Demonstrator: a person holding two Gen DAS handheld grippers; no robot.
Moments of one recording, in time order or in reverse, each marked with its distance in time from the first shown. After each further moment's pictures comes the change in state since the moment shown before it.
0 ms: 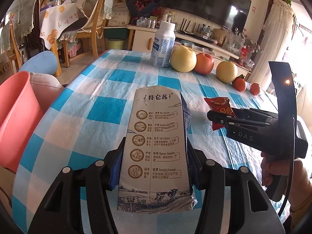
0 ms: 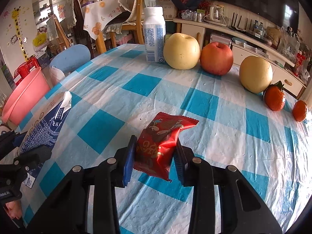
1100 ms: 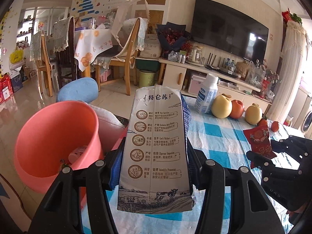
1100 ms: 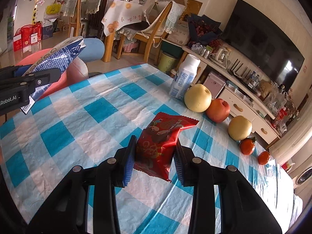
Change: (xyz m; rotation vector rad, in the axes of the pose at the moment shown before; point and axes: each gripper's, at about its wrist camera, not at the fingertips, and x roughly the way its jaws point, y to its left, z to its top) left arm -0.074 0.087 0.027 -0.089 -0.246 0.174; right arm -0.055 0.120 0.017 -0.313 -0.102 -0.208
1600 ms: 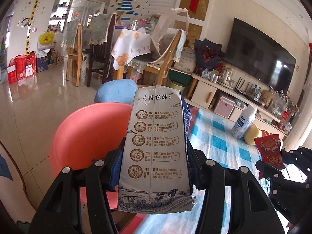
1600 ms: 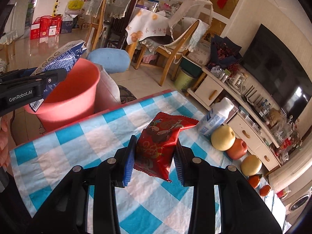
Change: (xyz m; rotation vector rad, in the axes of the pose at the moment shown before) left arm -0.019 0.108 0.008 -0.208 -0.072 0.146; right arm -0.005 0.085 0.067 -0.148 -0.078 0.057
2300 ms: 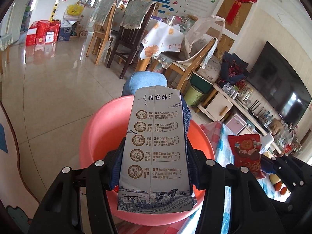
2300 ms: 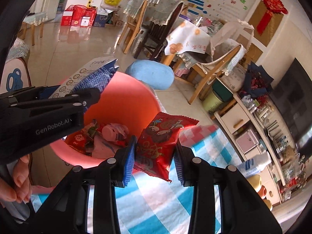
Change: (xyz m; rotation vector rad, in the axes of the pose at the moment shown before) left arm 0.022 0.093 0.011 -0.263 0.037 0.041; right arm 0.038 0.109 0.080 -0.208 -0.054 0.138
